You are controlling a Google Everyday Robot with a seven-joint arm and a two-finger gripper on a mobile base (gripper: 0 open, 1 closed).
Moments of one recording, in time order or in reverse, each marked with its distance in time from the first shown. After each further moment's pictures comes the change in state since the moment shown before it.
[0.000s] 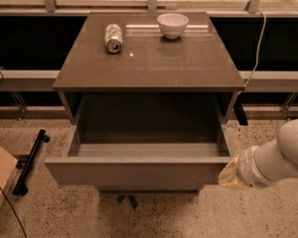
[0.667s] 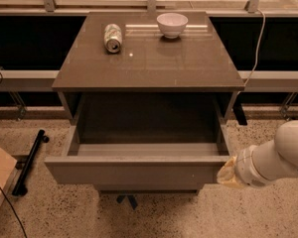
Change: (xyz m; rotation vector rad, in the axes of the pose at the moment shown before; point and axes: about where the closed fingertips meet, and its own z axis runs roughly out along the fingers) arm -0.002 -0.005 0.005 0.021 0.000 0.010
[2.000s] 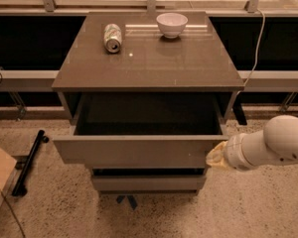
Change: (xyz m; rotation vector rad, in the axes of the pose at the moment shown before) arm -0.026 -0.057 0.028 0.110 -0.113 -0.024
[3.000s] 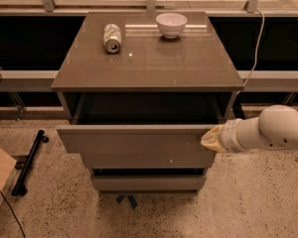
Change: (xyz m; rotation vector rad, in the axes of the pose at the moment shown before) arm -0.011 -0.062 0.022 0.088 -0.096 0.039
